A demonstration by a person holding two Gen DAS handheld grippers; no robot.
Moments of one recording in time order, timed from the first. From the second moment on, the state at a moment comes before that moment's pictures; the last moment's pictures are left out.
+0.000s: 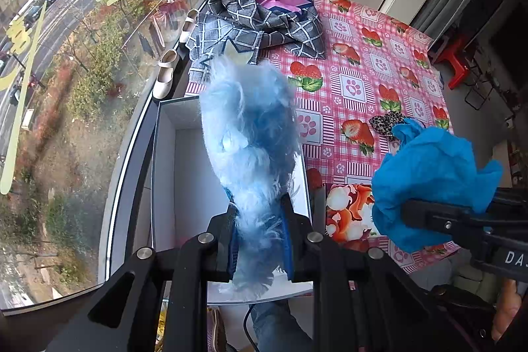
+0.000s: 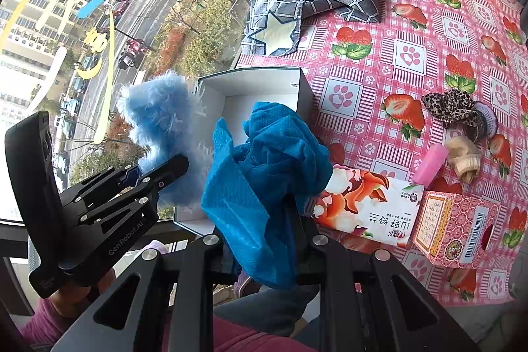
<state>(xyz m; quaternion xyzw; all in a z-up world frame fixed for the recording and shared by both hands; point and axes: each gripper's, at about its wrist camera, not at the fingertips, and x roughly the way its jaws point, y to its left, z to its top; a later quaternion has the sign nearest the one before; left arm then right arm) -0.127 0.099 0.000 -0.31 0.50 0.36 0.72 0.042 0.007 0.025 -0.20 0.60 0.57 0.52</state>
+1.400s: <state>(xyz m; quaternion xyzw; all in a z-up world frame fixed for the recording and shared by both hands) -0.130 0.080 -0.002 -0.32 0.50 0.35 0.72 0.041 -0.013 0.021 -0.19 0.61 0.57 0.52</state>
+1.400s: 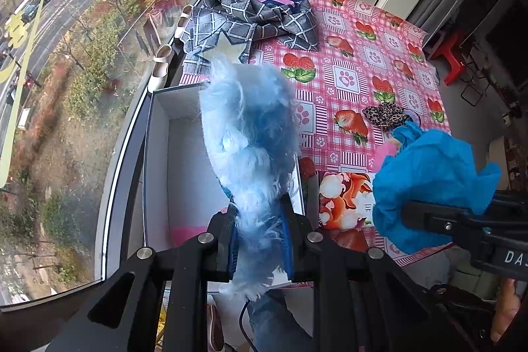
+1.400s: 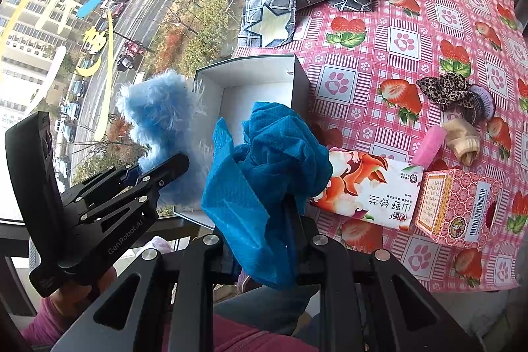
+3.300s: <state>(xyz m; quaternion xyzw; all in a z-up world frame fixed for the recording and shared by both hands) -0.166 0.113 -0.079 -0.38 0.50 0.39 0.67 -0.021 0.096 0.005 -0.30 0.57 0.58 0.50</state>
